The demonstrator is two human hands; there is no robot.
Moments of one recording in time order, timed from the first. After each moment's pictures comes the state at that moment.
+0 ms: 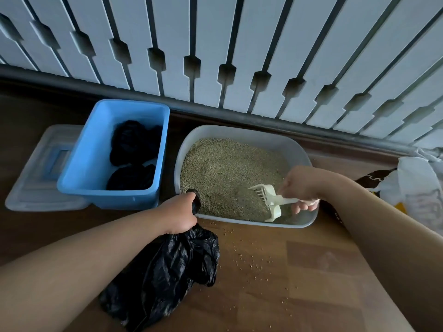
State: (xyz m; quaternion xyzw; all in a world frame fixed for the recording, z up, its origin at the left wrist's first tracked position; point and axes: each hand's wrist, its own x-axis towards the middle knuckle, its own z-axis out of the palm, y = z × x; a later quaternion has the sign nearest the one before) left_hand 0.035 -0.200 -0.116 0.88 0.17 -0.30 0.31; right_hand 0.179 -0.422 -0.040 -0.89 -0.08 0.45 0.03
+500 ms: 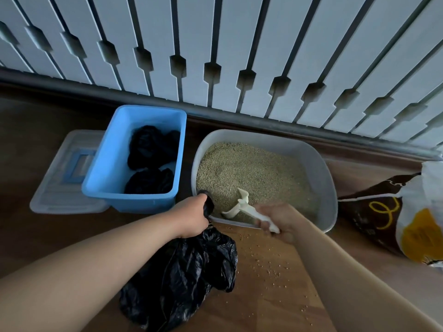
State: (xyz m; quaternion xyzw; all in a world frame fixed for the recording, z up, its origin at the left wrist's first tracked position) left_hand 0.029 -0.184 -0.119 0.90 0.16 -0.27 0.30; right_hand 0.121 -0.389 -0.136 -0.71 0.18 0.44 0.53
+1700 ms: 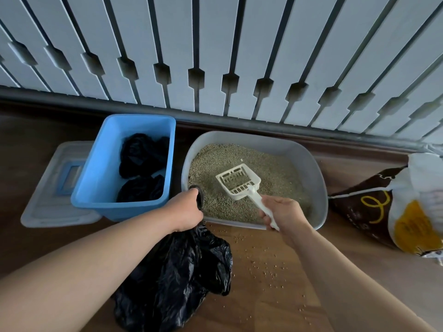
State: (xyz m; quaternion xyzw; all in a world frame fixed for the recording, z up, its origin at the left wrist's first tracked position) left_hand 0.043 -0.189 -0.105 0.90 0.20 -0.24 0.29; right_hand 0.112 -0.400 -0.124 -0.73 0.16 0.27 0.61
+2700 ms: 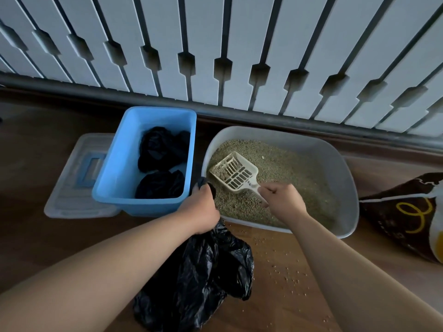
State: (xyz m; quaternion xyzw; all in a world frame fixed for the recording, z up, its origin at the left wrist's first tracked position) left_hand 0.044 -0.178 -0.125 0.91 0.24 -0.22 0.27; right_hand 0.139 -0.352 -0.145 -0.92 -0.05 0.21 0.33
